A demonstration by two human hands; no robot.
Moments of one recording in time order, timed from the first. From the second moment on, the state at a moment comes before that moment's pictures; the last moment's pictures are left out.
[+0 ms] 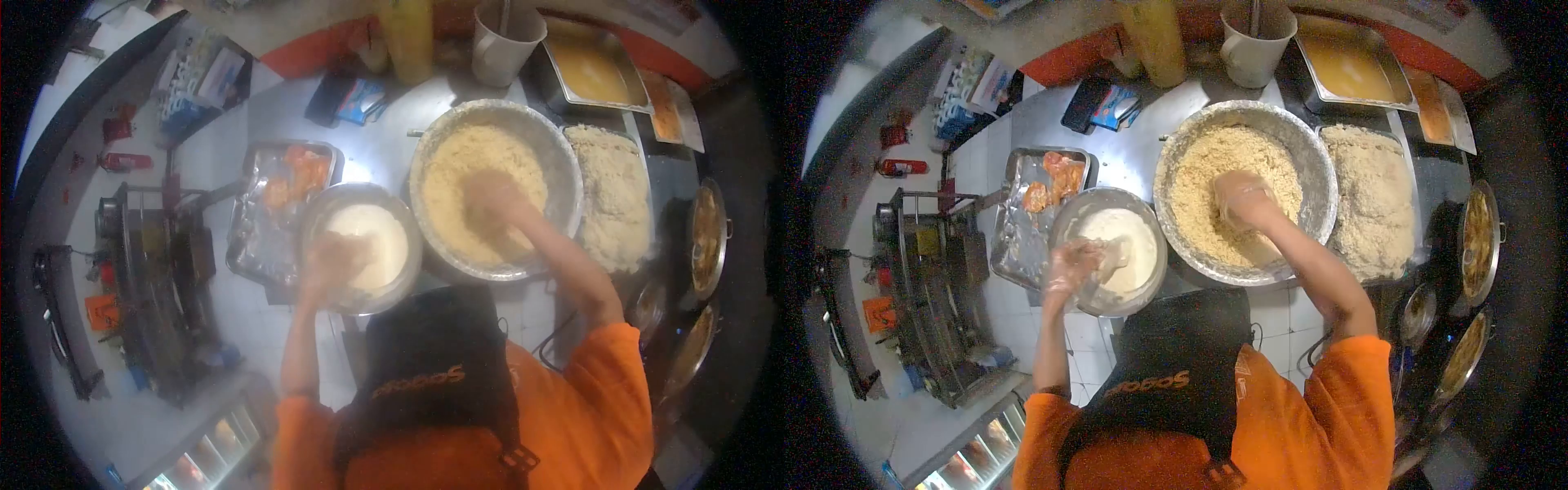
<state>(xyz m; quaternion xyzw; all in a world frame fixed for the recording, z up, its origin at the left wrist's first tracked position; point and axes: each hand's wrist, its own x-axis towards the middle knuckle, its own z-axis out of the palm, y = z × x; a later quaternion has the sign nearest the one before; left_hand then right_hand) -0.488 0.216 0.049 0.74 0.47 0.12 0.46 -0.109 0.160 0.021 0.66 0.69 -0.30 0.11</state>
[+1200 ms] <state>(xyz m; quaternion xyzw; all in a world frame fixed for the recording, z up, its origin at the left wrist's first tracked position) -0.284 0.209 0.022 0.91 0.28 0.03 0.30 -0.106 0.123 0.014 0.81 0.42 -0.41 -0.04</state>
